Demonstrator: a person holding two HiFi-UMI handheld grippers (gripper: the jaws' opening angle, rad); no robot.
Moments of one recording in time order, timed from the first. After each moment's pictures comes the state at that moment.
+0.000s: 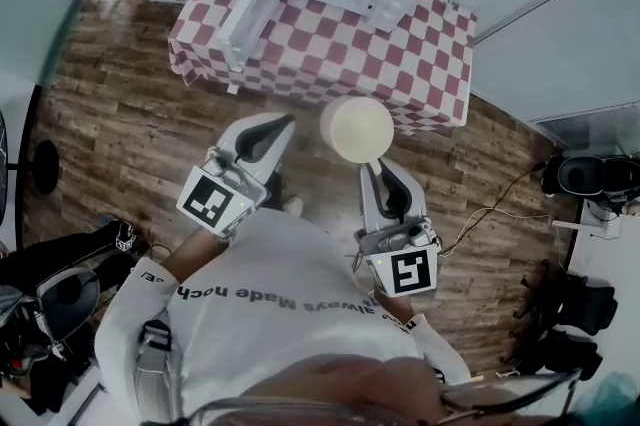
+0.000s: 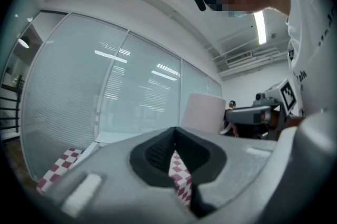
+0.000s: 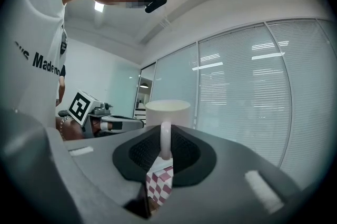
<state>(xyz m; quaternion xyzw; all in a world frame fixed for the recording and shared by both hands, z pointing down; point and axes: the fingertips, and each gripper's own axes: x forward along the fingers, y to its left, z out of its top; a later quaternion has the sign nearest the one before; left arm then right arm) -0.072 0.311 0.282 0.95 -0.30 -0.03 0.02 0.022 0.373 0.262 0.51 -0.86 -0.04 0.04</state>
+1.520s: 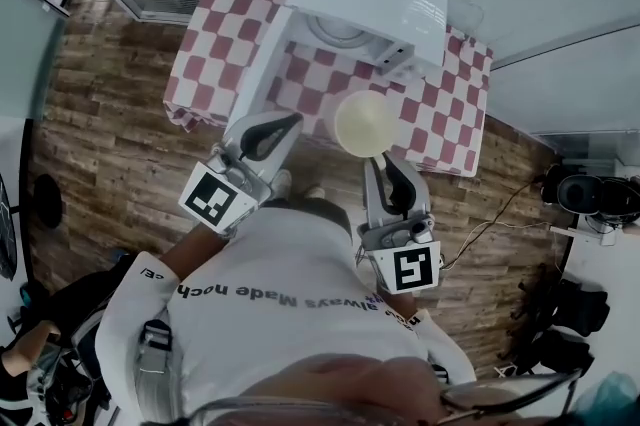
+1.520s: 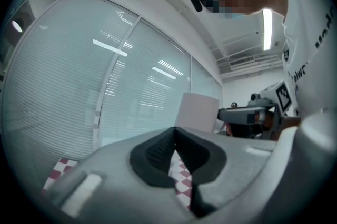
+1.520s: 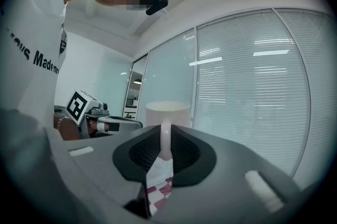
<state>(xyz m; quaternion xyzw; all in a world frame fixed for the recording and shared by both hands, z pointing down) -0.105 0.019 0.290 0.96 -0.26 -0.04 0.04 -0.022 0.071 0.260 0.53 -0.84 -0.03 0.04</state>
